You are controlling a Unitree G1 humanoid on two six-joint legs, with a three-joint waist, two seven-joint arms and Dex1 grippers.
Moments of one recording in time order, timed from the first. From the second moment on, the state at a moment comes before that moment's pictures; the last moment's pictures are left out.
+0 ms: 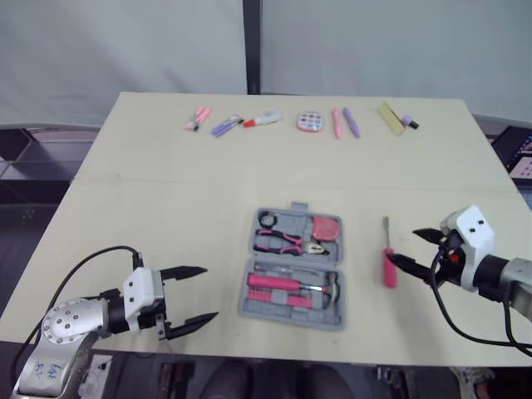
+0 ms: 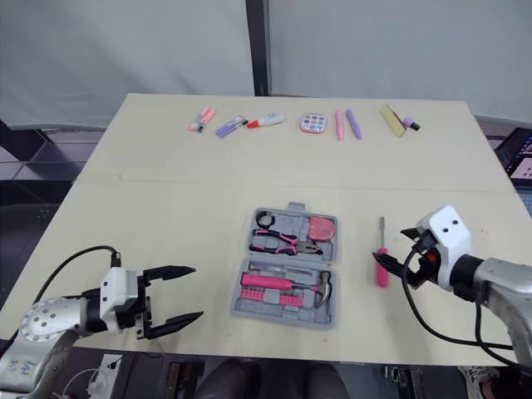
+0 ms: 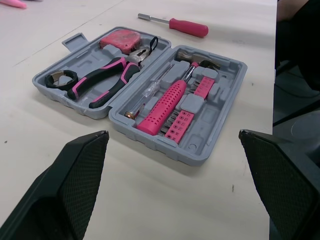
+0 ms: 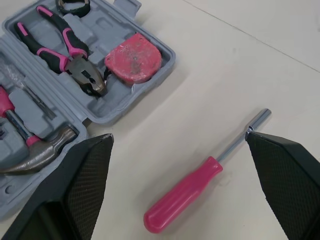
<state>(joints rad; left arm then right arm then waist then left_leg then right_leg) 0.22 0.69 0.16 -0.30 -0.42 0.02 -1.05 0.06 -0.96 -0.36 -0.38 0.51 0.72 0.78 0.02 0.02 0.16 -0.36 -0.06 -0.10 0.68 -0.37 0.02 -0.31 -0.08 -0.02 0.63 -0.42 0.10</state>
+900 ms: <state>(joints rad) 0.26 0.69 0.14 -0.28 -0.38 -0.04 -1.02 -1.01 -1.00 0.52 0.71 -0.31 -0.88 1.50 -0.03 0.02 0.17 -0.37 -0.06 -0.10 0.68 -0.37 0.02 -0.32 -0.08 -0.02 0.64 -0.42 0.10</state>
